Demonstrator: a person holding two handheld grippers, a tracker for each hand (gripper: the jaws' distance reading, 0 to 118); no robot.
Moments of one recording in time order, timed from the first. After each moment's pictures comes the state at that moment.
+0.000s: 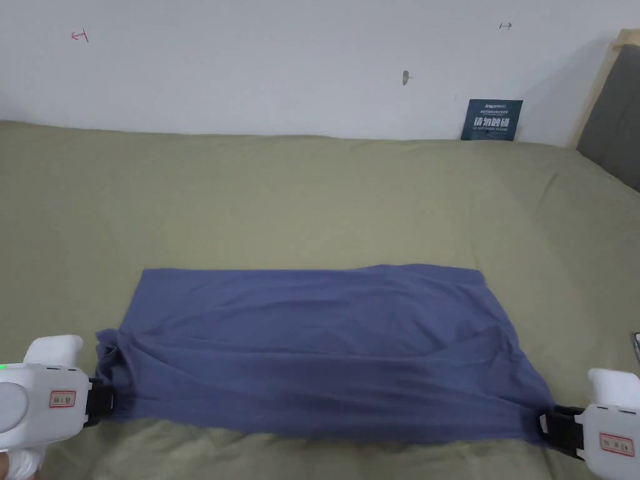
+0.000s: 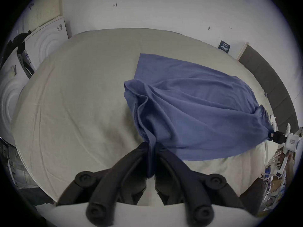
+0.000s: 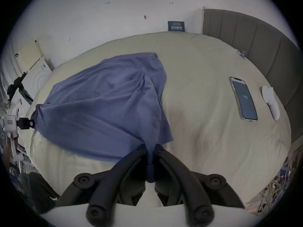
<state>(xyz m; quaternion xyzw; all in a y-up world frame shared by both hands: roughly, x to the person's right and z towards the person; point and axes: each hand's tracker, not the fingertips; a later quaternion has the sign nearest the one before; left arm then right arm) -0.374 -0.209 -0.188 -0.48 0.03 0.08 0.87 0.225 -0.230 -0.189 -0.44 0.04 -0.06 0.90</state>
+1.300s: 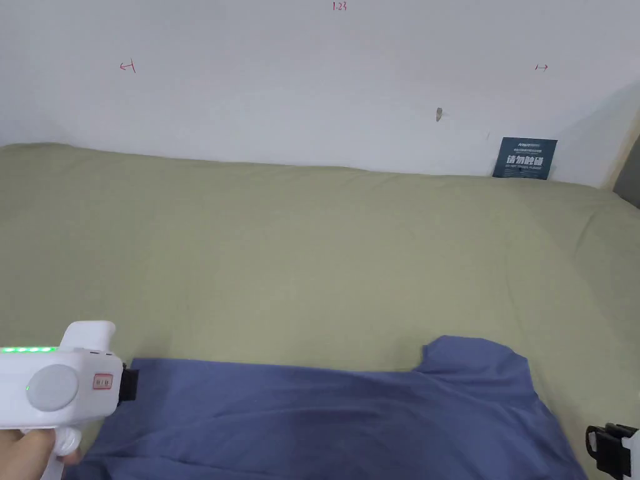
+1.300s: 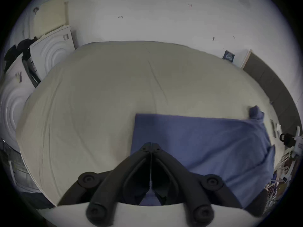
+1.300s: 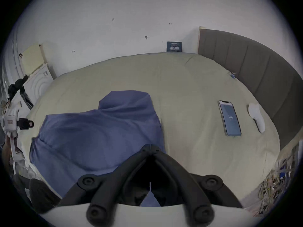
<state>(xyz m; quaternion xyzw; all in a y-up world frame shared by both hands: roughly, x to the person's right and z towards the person) -0.406 -0.215 -0.255 -0.45 0.07 0.05 0.89 0.198 -0.205 -0.223 -0.39 0.02 -0.02 0.92</state>
